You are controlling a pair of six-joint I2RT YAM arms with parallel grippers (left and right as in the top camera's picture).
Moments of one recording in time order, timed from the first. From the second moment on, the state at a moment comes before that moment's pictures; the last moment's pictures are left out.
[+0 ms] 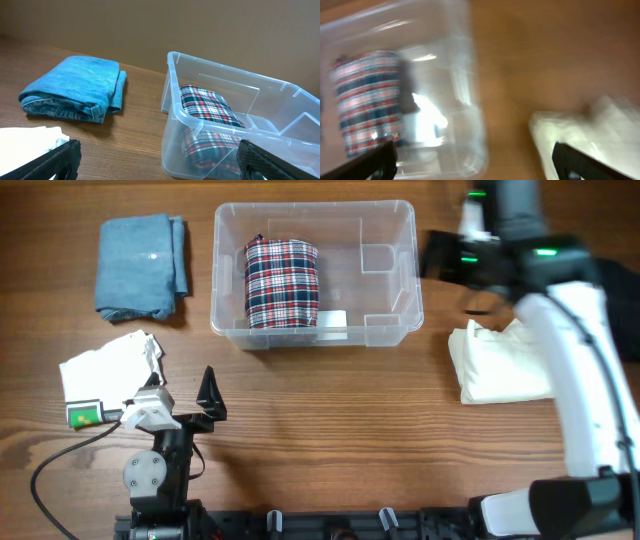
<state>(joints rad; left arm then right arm) 0.06 0.02 0.01 -0.07 0.06 -0.26 0.10 1.60 1.69 -1.15 -0.01 0.40</state>
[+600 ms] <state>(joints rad) 0.06 0.02 0.01 -0.07 0.06 -0.26 -0.32 1.59 1.14 -1.14 -0.09 0.80</state>
